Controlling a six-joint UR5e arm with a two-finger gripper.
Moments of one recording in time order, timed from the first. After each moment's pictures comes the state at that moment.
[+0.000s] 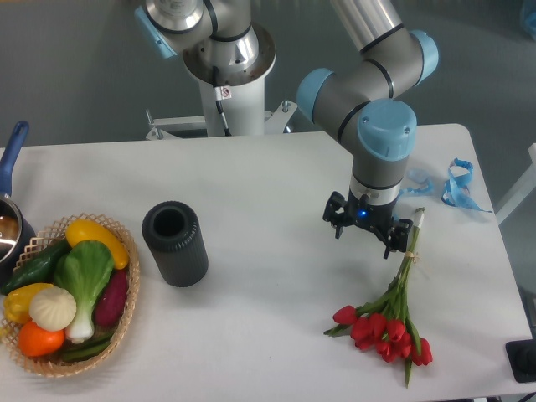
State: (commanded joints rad) arm 2.65 -1.94 -1.70 -0.92 1.51 1.14
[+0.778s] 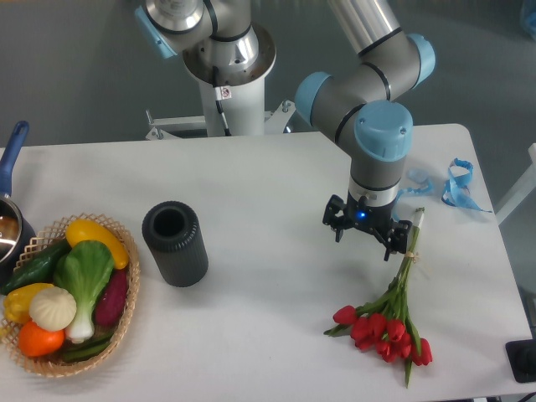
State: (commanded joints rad) arm 2.64 -1.96 -1.76 -0.78 1.51 1.13
